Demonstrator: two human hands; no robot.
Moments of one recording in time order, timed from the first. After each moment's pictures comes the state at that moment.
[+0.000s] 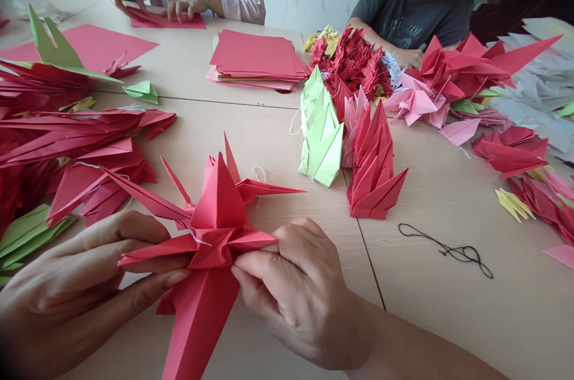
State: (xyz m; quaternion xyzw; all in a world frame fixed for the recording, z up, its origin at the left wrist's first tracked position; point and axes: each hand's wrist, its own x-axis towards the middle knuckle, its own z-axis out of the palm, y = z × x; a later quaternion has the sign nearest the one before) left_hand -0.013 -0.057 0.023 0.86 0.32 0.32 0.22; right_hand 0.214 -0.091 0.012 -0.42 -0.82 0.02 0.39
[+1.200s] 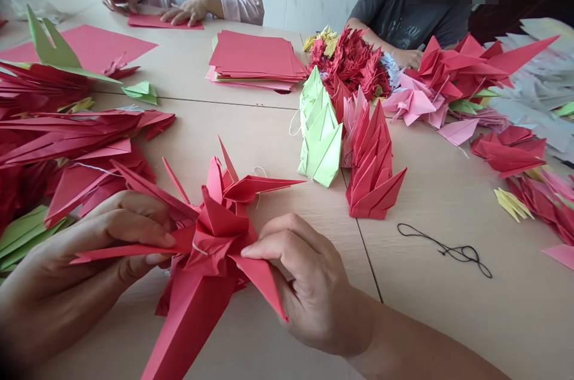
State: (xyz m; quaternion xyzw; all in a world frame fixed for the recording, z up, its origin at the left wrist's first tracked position) left_hand -0.019 -0.044 0.019 0.82 0.34 0.33 0.32; right_hand 0.223 -0.088 0.012 -0.40 -0.78 0.22 0.44
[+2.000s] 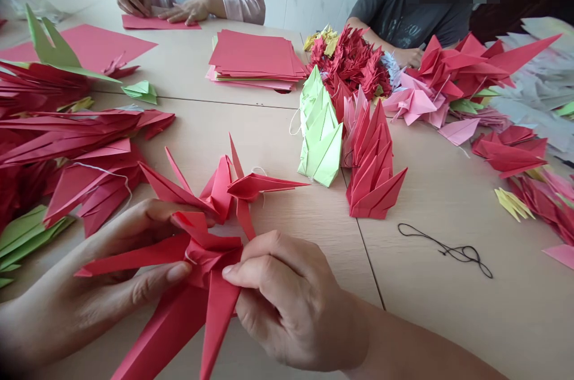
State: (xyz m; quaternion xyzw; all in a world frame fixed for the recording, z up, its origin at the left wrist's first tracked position) left_hand -0.007 -0.046 0.023 0.78 0.36 0.29 0.42; right_hand 0.216 -0.092 0.016 -0.36 -0.82 0.18 0.42
